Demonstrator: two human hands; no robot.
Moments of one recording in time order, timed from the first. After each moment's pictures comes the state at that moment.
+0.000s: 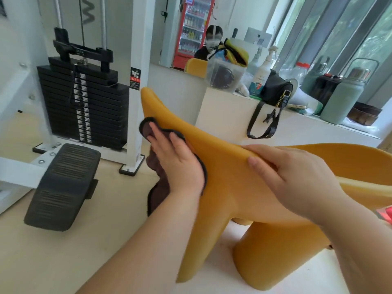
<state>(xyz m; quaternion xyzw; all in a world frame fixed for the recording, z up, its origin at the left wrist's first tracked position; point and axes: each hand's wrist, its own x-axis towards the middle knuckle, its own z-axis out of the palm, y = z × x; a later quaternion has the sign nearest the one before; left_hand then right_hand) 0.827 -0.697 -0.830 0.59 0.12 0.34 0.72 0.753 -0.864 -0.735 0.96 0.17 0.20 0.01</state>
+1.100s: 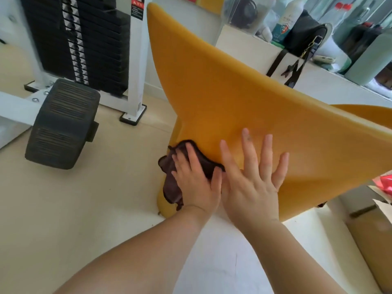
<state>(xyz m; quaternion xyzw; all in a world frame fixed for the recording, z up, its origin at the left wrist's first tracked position) 0.774 -0.751 -1.000 0.80 0.11 0.21 0.55 0.723 -0.830 -0.911 0.90 0.15 0.38 0.12</state>
